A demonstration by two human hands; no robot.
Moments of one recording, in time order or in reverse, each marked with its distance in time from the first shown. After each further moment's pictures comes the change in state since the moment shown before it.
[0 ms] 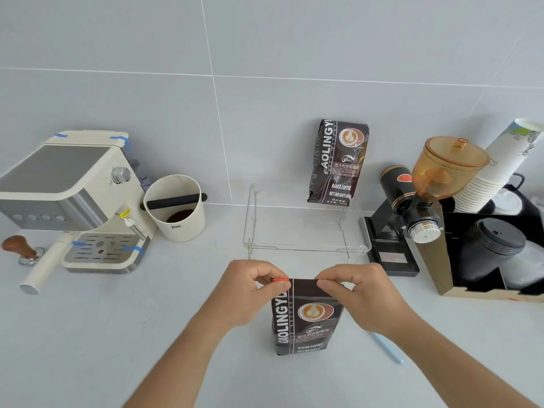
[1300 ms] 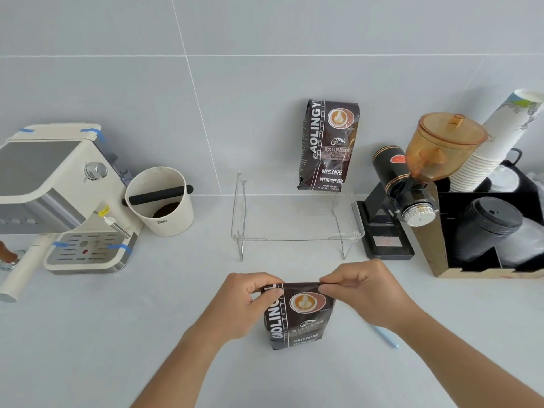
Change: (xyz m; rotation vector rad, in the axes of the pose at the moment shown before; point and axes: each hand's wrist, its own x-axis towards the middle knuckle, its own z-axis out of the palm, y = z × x) left_hand -0.003 -0.033 0.024 0.017 -0.106 -0.073; right_hand -0.001 0.046 -0.003 0.197 -0.032 0.188
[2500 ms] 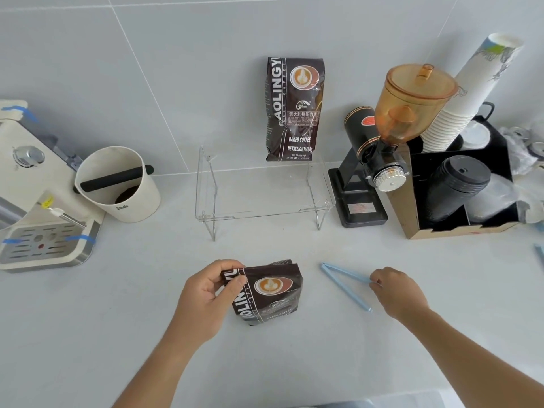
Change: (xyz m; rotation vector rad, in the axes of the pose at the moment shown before) left_hand -0.013 -0.012 0.026 -0.311 0.174 -0.061; right_hand -0.028 0.181 -0.052 -0.834 0.021 0.496
